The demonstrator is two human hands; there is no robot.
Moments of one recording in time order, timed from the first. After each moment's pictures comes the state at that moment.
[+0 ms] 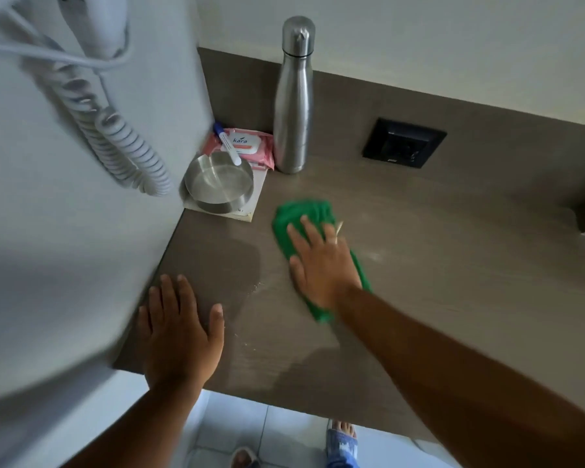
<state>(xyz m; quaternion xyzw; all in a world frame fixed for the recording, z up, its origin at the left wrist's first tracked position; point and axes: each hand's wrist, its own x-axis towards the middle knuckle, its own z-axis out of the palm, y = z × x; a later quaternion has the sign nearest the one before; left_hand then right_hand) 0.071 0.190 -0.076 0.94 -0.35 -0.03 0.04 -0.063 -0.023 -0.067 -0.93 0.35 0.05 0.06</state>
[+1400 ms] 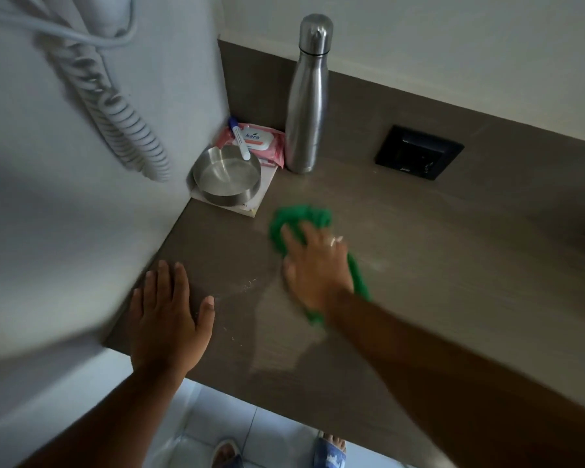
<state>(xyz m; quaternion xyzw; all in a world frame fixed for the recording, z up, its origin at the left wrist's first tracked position) 0.069 0.189 -0.074 0.94 -0.33 -0.04 0.02 -0.059 -0.024 -0.060 -0.94 0.32 0.04 0.08</state>
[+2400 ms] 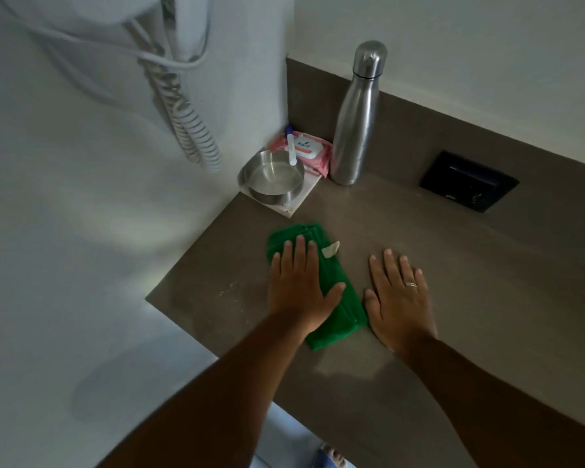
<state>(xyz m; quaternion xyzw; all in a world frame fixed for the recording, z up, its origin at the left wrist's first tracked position) -0.022 0.059 -0.062 0.91 -0.39 -0.15 0.04 -0.160 -0.074 -0.077 -0.95 0.31 0.07 0.06</state>
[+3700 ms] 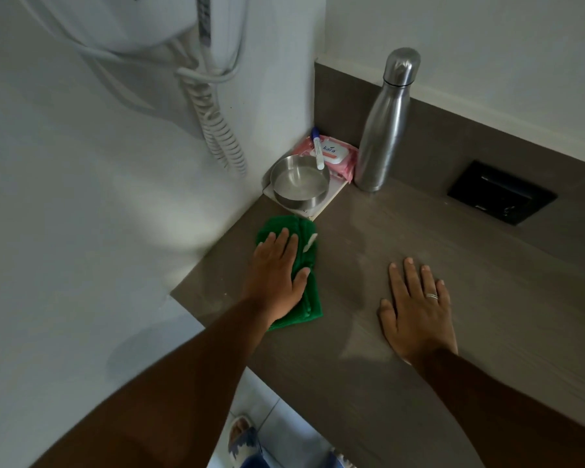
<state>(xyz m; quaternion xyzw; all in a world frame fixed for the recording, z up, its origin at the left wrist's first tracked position) 0.048 0.105 -0.070 0.91 -0.39 -0.08 0.08 -0.160 -0.075 -0.078 -0.95 0.31 0.06 0.05</state>
